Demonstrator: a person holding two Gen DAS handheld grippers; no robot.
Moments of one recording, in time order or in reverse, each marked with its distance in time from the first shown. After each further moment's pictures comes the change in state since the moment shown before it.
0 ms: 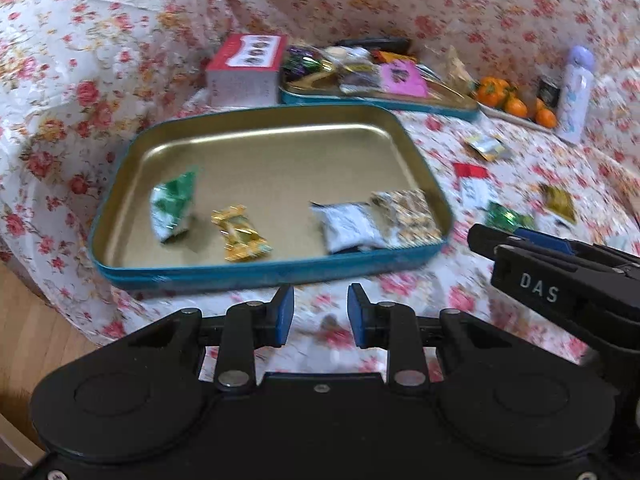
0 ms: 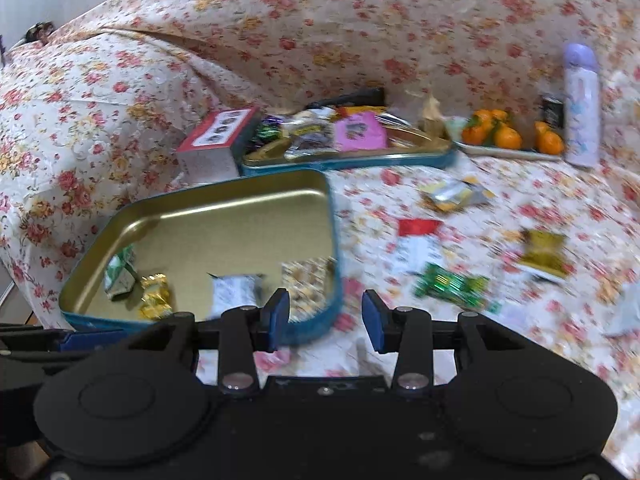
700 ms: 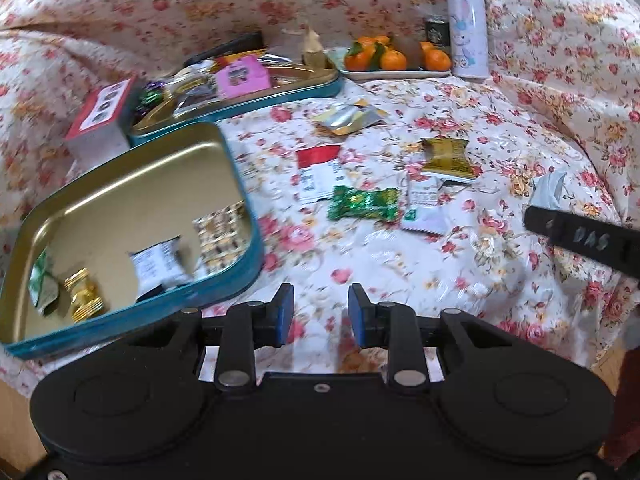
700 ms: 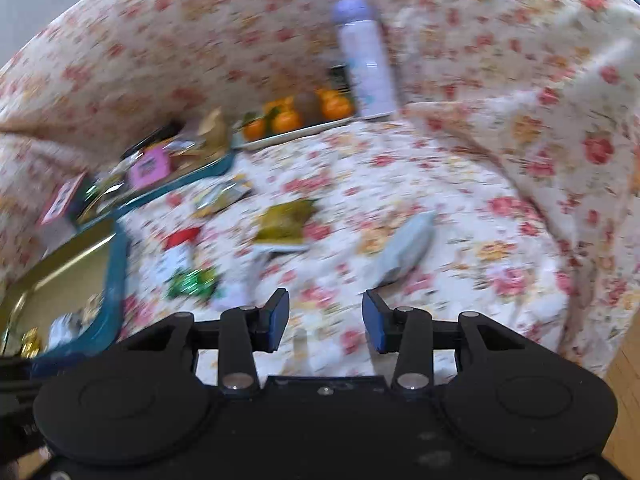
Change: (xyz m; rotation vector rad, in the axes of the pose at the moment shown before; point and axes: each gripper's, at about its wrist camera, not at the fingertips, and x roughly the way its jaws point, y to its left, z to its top) left arm 0.027 -0.132 0.001 0.268 0.003 -0.050; right arm -0.037 -0.166 -0.026 0.337 -0.044 -0.264
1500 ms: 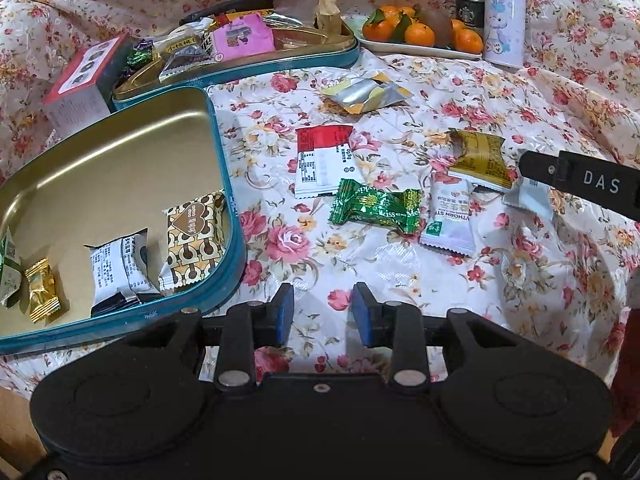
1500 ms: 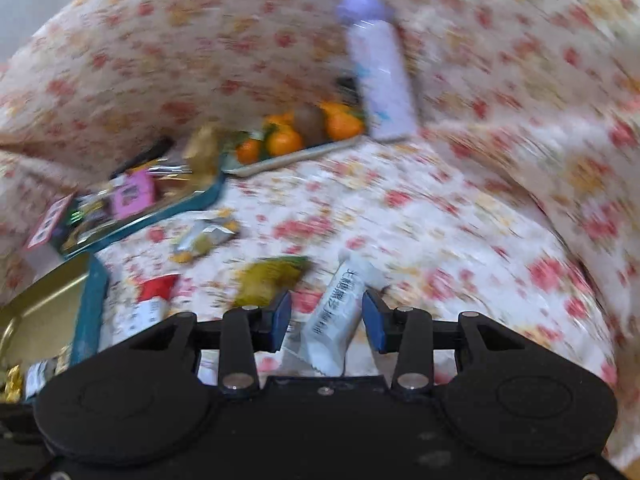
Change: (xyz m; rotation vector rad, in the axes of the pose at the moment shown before) left arm 0.047 0.005 0.017 -0.093 0.093 -0.007; right arm 0.058 0.011 0.042 -0.091 -0.032 0.099
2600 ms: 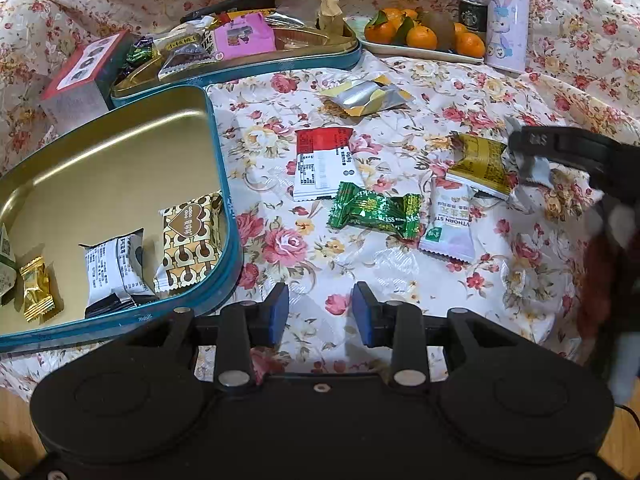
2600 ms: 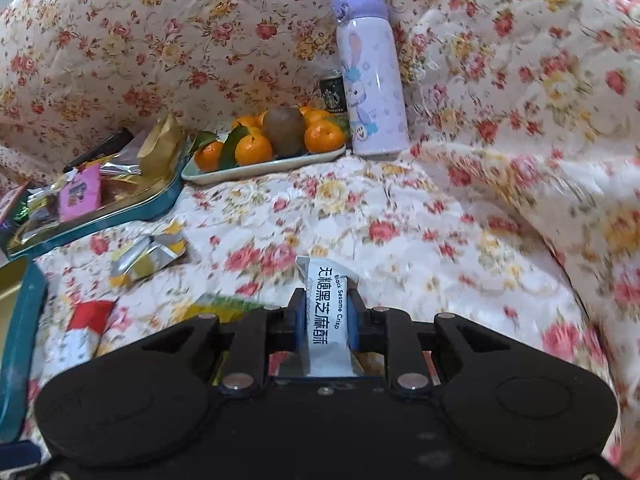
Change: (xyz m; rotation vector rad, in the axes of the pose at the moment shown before) left arm 0.003 0.001 0.002 -0.018 -0.001 -0.011; right arm 0.065 -0.009 0.024 -0.072 -0.018 -0.130
